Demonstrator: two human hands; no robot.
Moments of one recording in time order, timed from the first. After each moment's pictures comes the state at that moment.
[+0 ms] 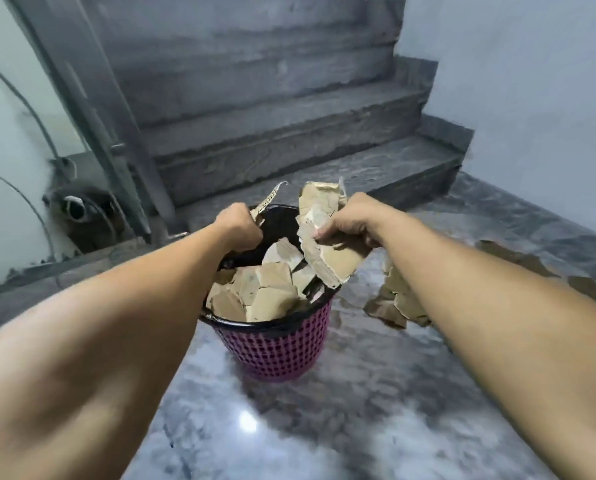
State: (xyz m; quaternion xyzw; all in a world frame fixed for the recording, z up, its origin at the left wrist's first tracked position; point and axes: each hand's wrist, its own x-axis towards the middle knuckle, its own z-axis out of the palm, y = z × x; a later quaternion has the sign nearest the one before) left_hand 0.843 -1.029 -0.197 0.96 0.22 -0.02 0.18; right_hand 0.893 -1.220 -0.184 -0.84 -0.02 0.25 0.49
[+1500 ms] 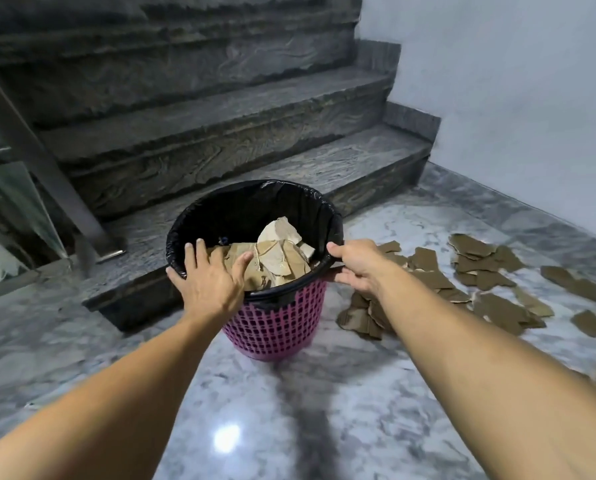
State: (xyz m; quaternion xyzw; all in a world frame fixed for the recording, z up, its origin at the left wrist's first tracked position) left_hand 0.891 -1.052 -0.325 0.96 0.23 0.08 0.13; right_hand 0.978 -1.266 -0.307 -0.65 0.16 0.22 0.71
